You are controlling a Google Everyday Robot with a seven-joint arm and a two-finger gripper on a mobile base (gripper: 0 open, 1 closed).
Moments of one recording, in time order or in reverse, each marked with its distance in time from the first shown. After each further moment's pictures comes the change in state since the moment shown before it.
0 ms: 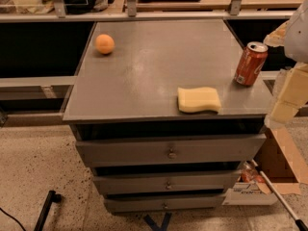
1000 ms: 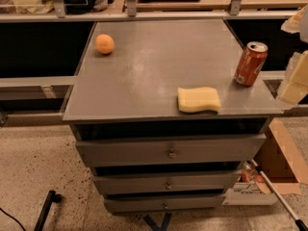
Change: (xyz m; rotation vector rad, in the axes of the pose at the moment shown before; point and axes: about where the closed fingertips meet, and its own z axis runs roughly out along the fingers) arm 0.023 -0.040 -0.007 0.066 0.008 0.069
